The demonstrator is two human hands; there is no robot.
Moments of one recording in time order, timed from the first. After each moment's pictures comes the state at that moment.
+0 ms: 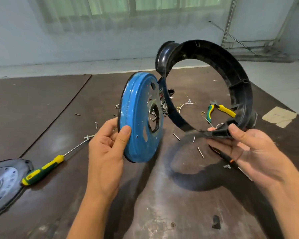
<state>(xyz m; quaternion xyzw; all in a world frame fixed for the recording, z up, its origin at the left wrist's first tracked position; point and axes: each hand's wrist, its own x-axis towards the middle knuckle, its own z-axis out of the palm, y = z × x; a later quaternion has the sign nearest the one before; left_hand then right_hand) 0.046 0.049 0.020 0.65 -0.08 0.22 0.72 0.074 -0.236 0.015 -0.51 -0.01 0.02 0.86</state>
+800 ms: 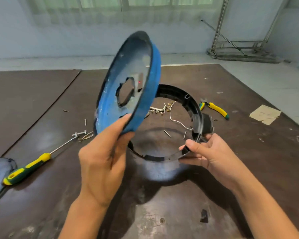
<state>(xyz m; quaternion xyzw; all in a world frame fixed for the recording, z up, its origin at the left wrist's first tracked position) 0.034 0.041 0.016 0.79 -0.19 0.44 0.38 0.076 -0.212 -0.024 -0.60 0.03 0.08 0.80</state>
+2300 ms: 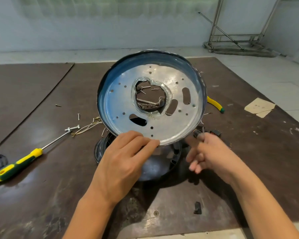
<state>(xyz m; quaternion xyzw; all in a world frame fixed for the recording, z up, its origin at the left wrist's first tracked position) 0.037 0.022 -0.006 0.85 -0.34 0.36 0.14 0.072 -0.226 -0.022 -0.71 0.07 0.17 0.68</state>
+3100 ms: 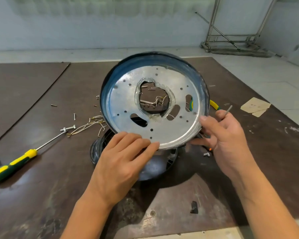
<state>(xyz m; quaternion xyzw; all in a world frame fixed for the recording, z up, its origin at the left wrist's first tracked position) 0.040 0.020 -0.011 0.84 -0.36 0.40 0.08 0.061 -0.226 0.012 -0.57 -0.03 -0.06 0.82</state>
